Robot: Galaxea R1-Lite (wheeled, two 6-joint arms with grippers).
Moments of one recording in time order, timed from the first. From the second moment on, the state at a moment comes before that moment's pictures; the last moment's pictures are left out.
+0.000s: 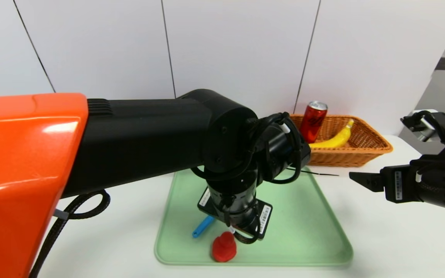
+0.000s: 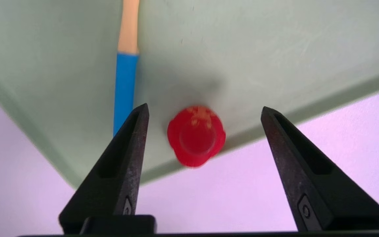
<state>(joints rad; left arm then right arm) -0.98 2.15 -1.99 1.07 0.22 -0.48 0.32 1.32 -0.76 0.02 -0.22 0.10</state>
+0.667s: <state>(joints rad) -0.99 2.14 -1.98 1.16 0.18 -0.51 0.32 1.32 -0.76 0.02 -0.22 0.10</state>
